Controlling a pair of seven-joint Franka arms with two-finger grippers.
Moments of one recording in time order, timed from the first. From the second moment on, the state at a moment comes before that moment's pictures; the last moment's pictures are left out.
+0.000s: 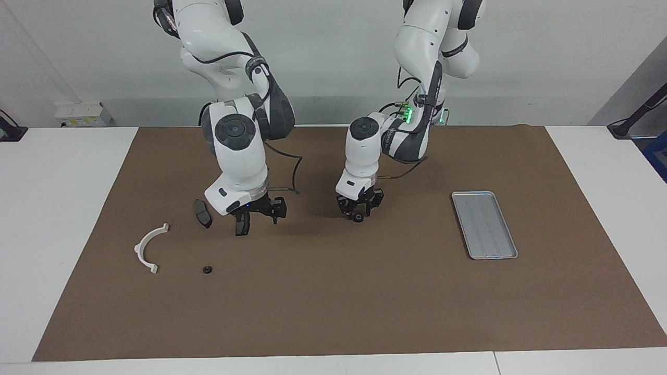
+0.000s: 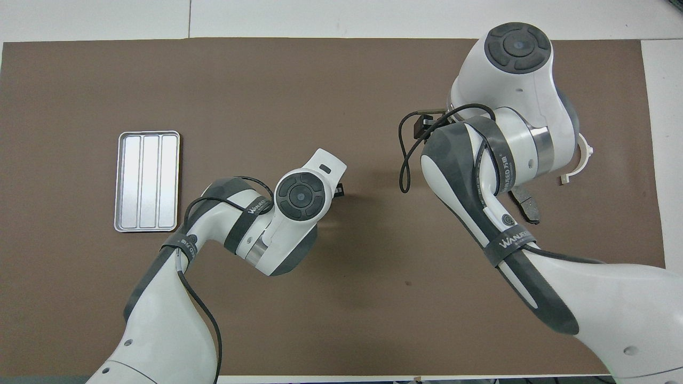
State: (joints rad) left arm -0.75 0.38 0.10 -1.94 0.08 2.41 -0.83; right arm 0.23 0.41 0.08 -1.50 -0.09 1.86 0.41
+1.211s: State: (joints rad) left arm -0.12 0.15 0.13 -1.46 0.03 1.92 -0.19; right arm 0.62 0.66 0.09 -1.40 -0.09 2.05 1.25
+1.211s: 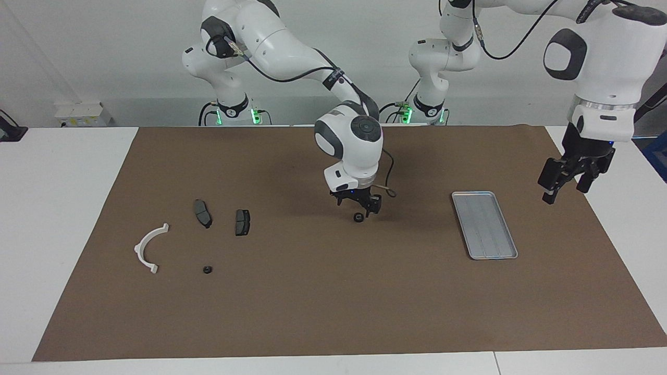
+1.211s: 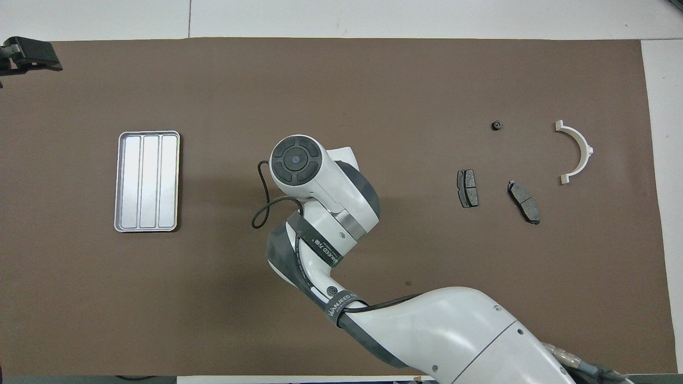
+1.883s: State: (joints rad) left arm -0.12 0.03 0.10 -1.47 -0.03 1.55 -0.02; right arm 0.64 0.73 0.09 -1.36 -0.09 2.10 1.26
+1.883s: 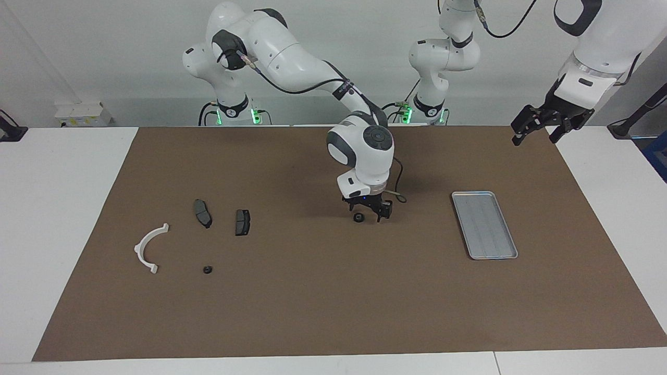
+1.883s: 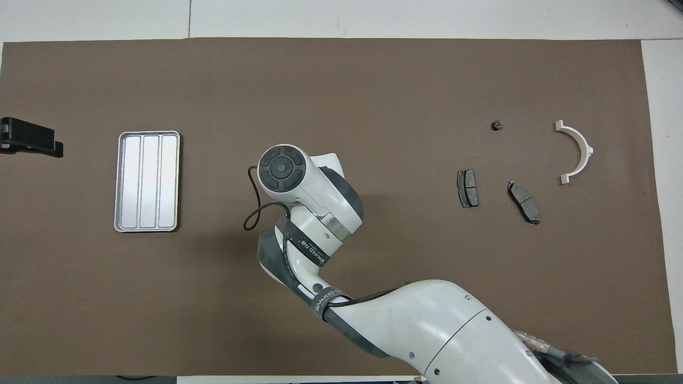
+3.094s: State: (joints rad) left arm -0.13 0.05 0.07 -1.46 -0.03 1.52 -0.02; right arm 0.62 0.72 0.09 -1.37 -0.10 2.10 1.25
